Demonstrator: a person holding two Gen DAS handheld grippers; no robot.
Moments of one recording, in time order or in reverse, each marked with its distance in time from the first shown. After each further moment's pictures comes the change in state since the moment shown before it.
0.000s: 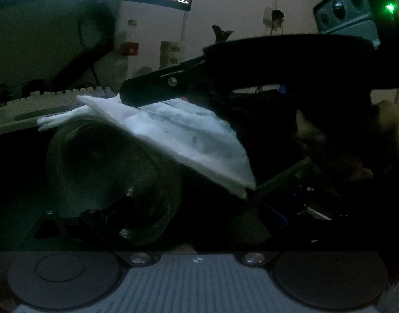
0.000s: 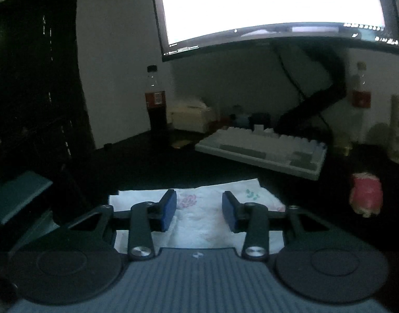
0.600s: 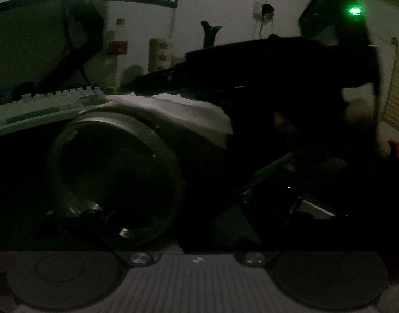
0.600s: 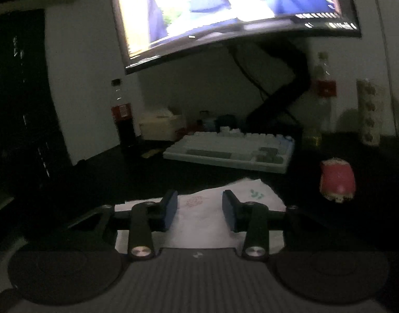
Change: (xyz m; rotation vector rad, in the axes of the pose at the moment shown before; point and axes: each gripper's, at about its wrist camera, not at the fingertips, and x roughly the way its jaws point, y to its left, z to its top) left arm 0.000 -0.009 -0.002 0.022 0.010 -0.007; right arm -0.004 -0.006 -0.010 0.038 -0.050 -0.031
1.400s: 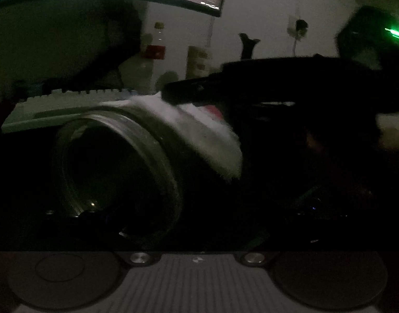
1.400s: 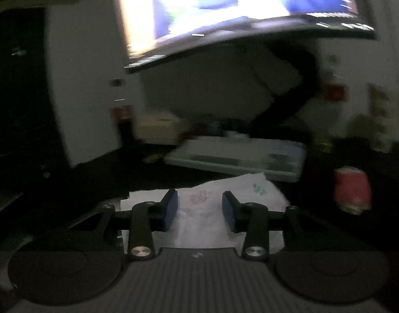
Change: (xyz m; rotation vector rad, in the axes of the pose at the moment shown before) left arm 0.010 0.038 0.009 -0.096 -0.049 0.103; right arm 0.031 0.008 0.000 -0.020 -0.017 0.027
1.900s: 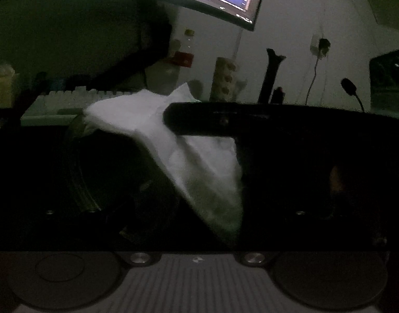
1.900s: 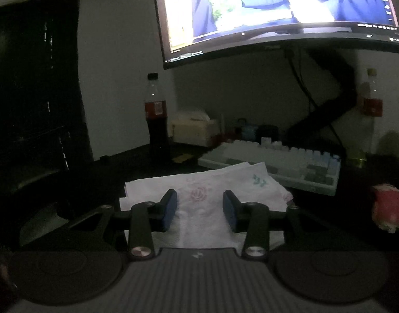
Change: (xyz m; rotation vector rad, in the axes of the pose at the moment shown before) left arm 0.002 0.031 0.003 -0.088 -0.047 0.044; right arm 0.027 0.012 0.002 -0.026 -0.017 0.041
